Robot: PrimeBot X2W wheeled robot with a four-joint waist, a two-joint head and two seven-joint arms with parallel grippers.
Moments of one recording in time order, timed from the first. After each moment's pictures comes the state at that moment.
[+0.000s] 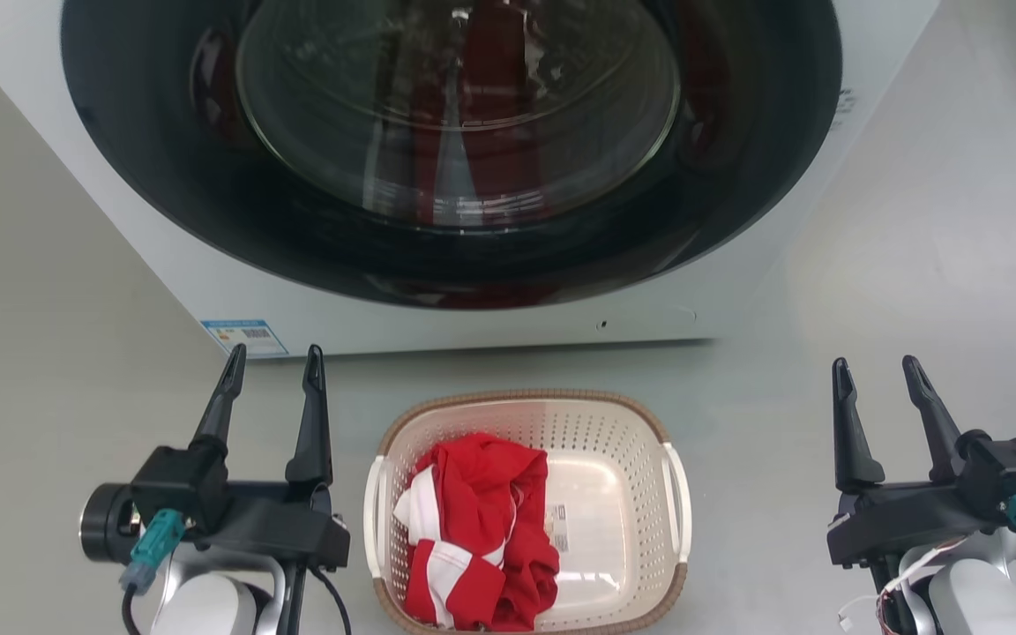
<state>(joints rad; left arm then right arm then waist) -0.23 0.15 -0.27 0.19 -0.38 0.12 -0.25 -0.22 -0.20 0.18 0.26 0.30 -0.05 -0.25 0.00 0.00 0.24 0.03</state>
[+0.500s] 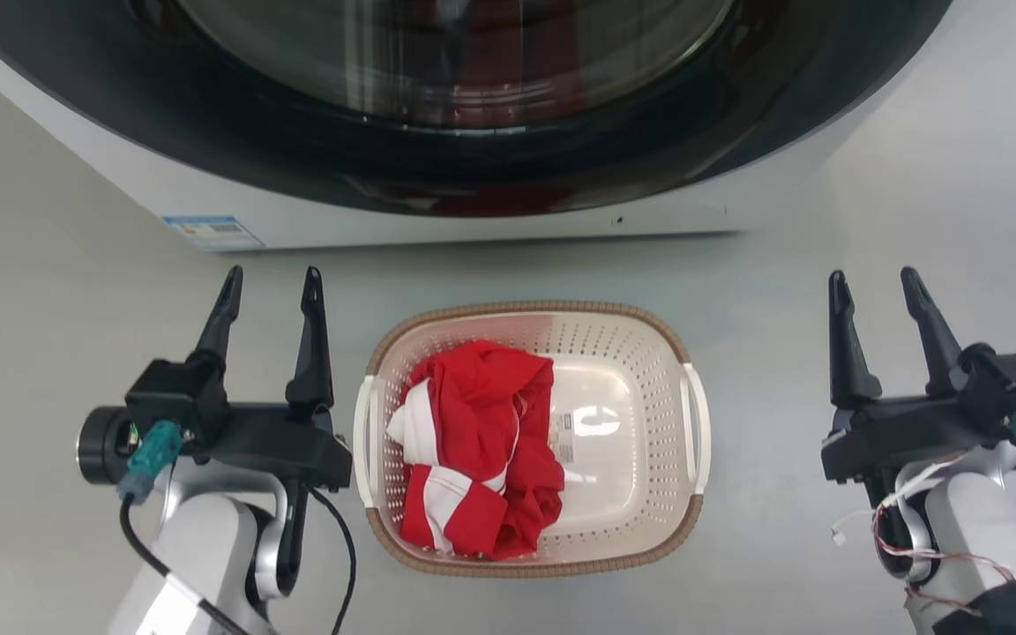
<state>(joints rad) -0.39 0.13 -0.27 0.26 -0.38 0.12 -0.21 -0.38 -0.19 0.19 0.33 0.30 -0.02 -0.25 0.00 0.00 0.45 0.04</state>
